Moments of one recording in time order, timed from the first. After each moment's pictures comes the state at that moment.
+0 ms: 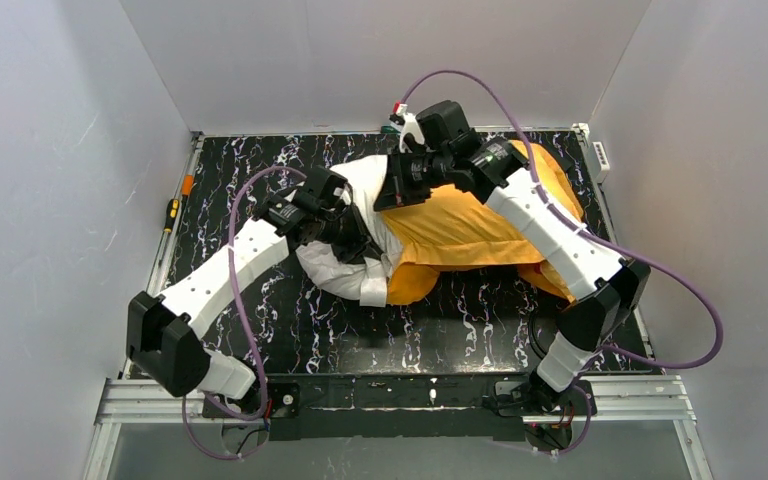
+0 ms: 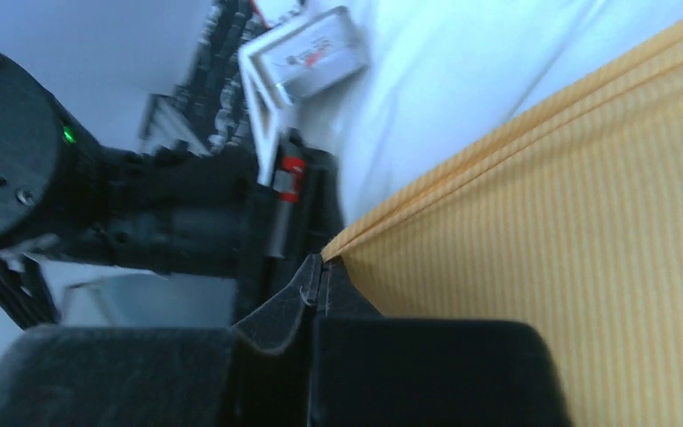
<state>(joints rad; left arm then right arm) -0.62 1.38 1.24 -0.77 0.38 -1.01 0.74 1.69 1.95 -0.97 -0.37 0.42</state>
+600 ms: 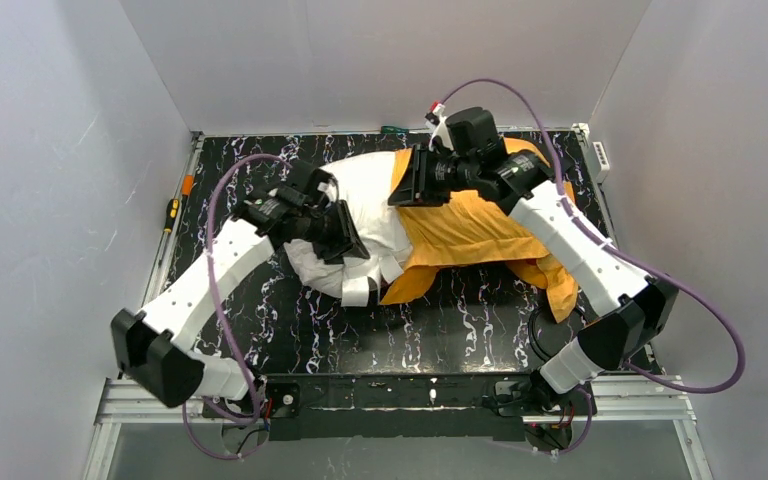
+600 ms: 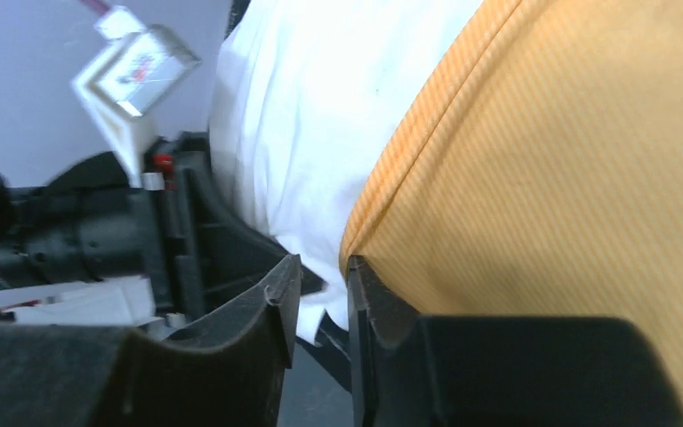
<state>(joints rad) -0.58 1.39 1.35 -0.95 0.31 -0.87 0.65 1.54 1.64 -0.69 -0.41 0.70</state>
